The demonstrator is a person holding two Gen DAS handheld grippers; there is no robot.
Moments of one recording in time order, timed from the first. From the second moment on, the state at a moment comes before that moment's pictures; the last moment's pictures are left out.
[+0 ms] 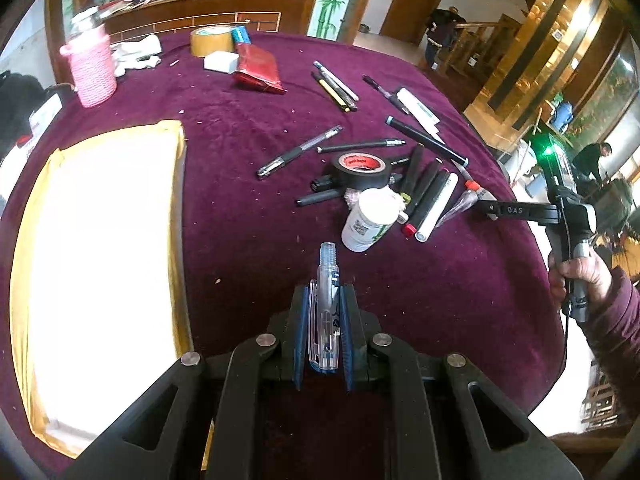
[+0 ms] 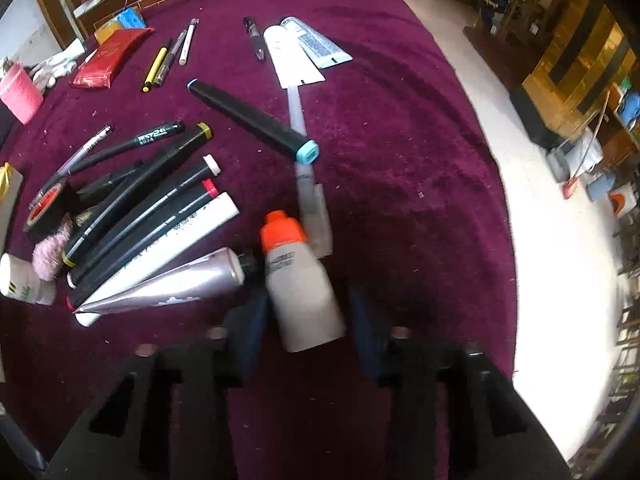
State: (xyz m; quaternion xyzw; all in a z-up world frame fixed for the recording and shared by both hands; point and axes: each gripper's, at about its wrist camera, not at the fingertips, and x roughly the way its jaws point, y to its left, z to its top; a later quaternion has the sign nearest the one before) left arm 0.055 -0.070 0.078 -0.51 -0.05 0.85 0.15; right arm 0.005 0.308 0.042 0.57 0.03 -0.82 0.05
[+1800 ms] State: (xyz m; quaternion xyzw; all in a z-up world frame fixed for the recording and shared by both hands) left arm -0.079 -0.292 0.027 -0.51 -0.26 0.81 0.10; right arm -0.009 -0.061 0.088 0.57 -0.06 -0.79 0.22
